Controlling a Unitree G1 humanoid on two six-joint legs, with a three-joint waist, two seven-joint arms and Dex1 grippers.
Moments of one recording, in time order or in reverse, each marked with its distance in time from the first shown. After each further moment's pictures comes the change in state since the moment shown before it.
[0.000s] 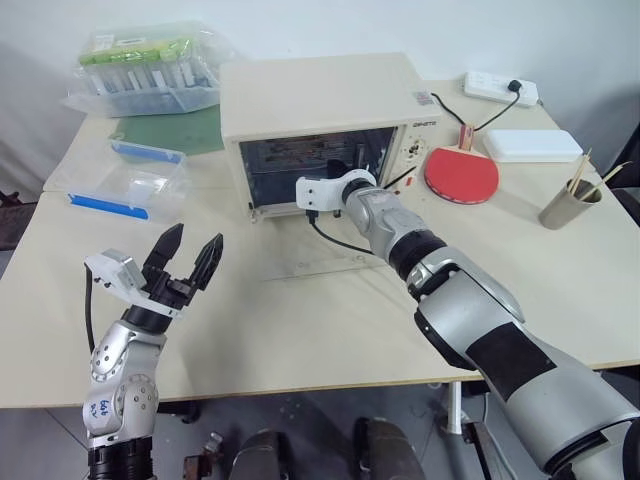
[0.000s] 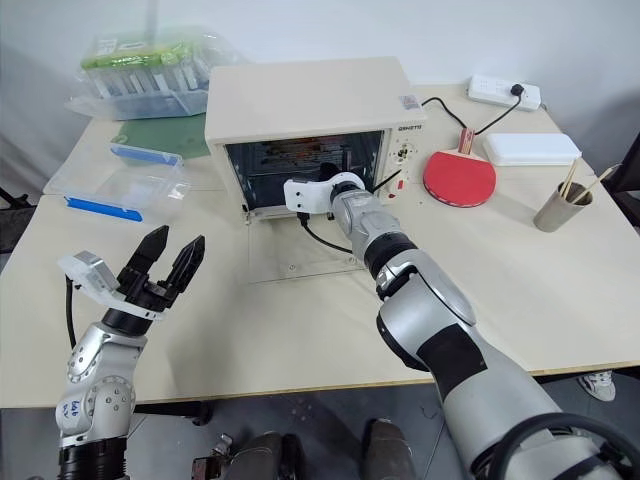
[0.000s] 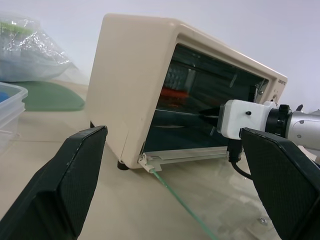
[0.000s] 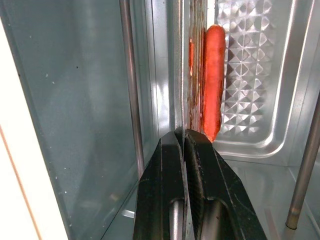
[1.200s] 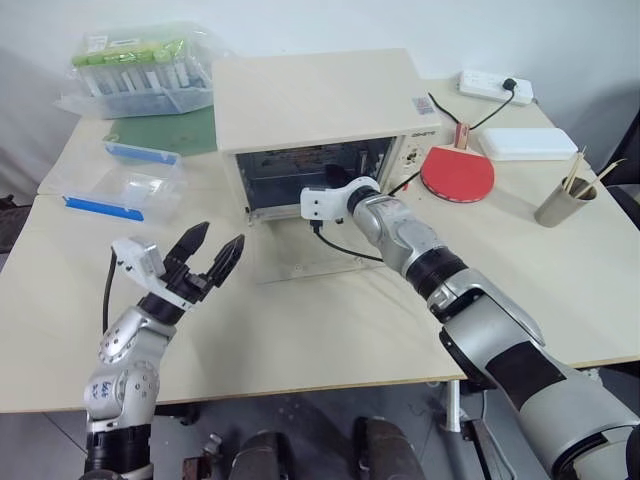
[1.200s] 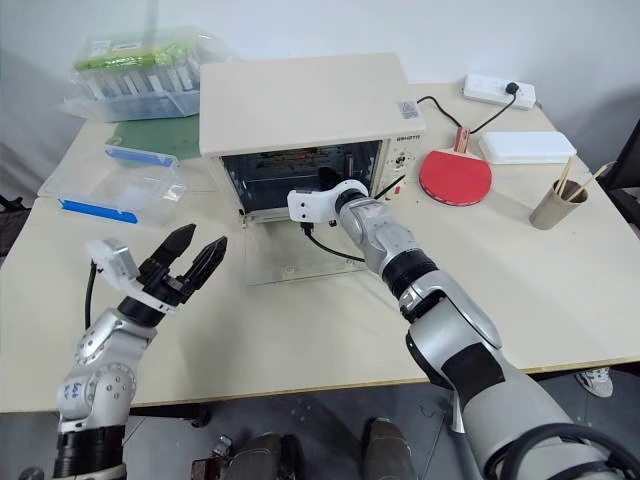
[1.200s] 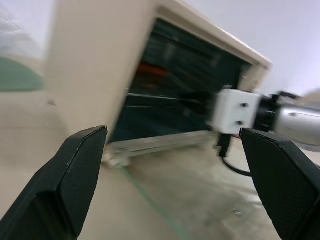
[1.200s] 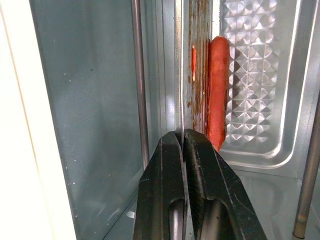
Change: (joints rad) left arm -0.118 0.100 -0.075 0.018 -0.028 0.157 -0.062; right arm 0.162 -0.109 0.005 -0.324 -0.036 -0.016 0.065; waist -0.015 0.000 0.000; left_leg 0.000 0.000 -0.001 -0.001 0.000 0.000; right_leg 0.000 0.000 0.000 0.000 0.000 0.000
